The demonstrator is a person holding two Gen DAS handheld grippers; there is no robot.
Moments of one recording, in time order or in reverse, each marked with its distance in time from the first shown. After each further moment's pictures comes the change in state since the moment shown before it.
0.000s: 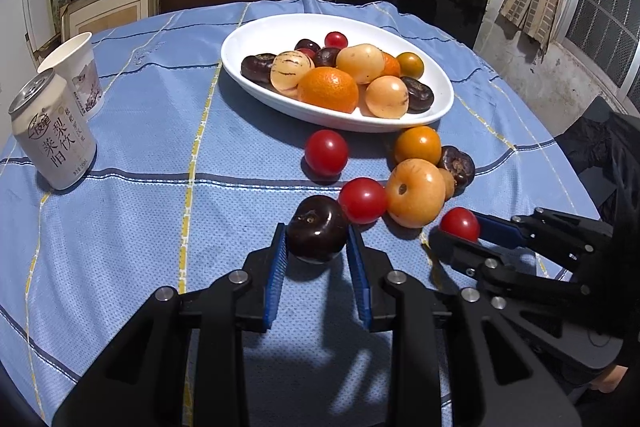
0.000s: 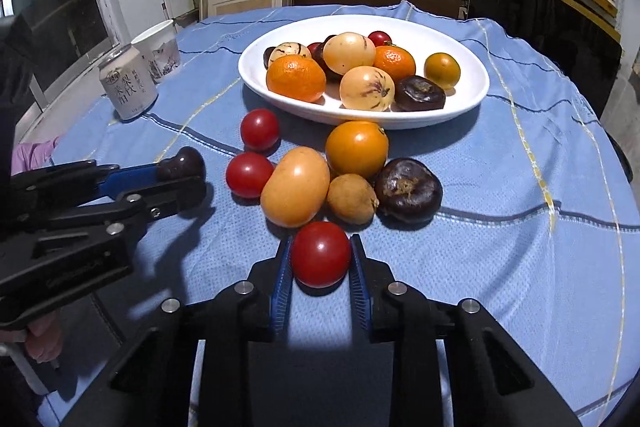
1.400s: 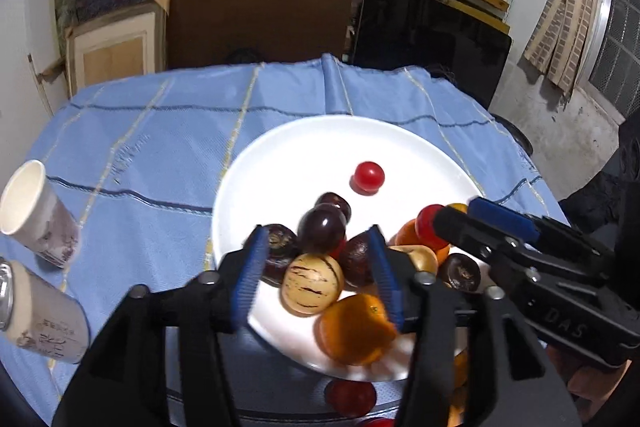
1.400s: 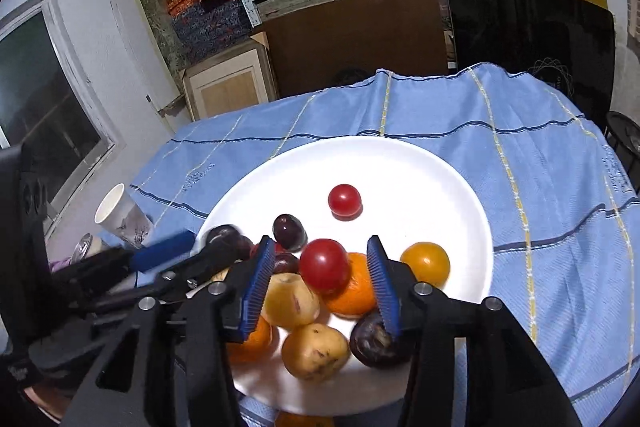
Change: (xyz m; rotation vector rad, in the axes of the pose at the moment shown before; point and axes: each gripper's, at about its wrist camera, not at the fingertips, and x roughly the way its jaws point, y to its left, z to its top) left arm 0.051 0.017 0.151 -0.041 -0.120 0.052; right arm 0.038 -0.067 0.148 0.190 -0.173 0.098
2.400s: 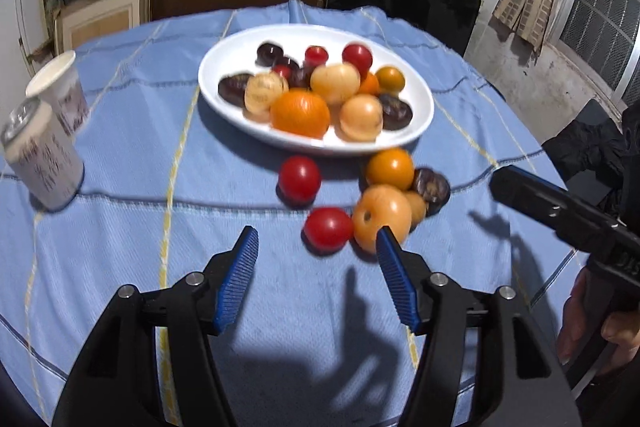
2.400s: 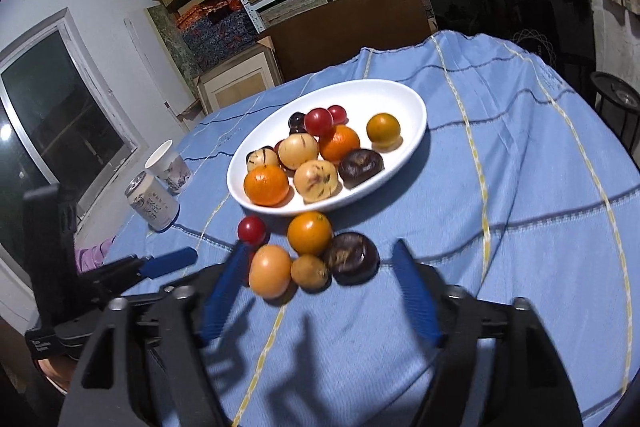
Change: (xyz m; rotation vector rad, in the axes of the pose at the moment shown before) left arm -0.071 -0.025 -0.131 0.044 0.125 -0.070; right arm -0.101 -0.017 -0.114 0.087 -0.013 0.070
